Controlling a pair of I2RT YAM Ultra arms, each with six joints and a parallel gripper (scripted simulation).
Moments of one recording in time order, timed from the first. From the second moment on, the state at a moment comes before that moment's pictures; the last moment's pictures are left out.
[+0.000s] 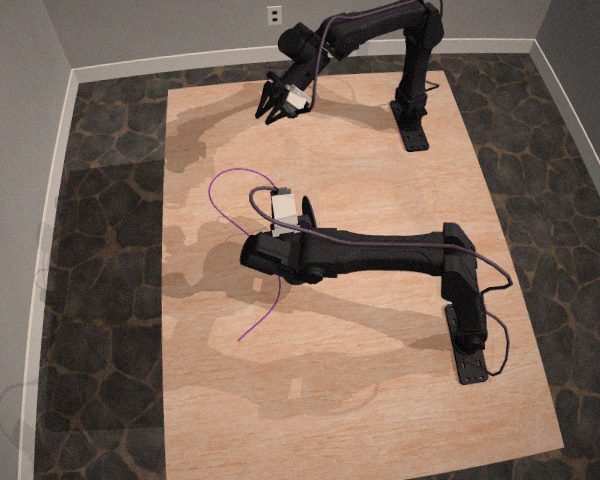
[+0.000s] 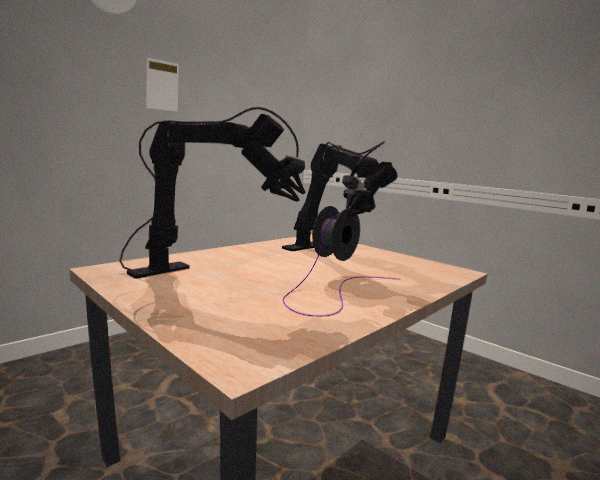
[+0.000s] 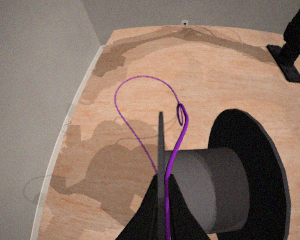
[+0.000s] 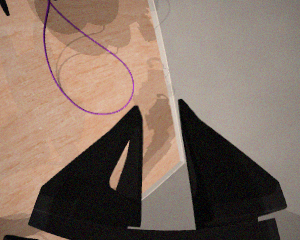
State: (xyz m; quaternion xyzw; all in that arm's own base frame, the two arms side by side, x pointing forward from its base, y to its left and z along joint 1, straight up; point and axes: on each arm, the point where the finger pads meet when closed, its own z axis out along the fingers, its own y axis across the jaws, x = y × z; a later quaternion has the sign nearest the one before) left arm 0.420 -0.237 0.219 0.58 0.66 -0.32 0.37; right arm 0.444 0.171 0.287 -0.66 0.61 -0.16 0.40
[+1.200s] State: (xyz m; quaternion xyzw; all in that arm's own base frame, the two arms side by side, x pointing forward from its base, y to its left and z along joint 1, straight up) left arm 0.417 -0.236 0.244 0.58 0.66 -0.32 0.36; right arm 0.412 0.043 0.369 -0.19 0.76 -0.08 0.62
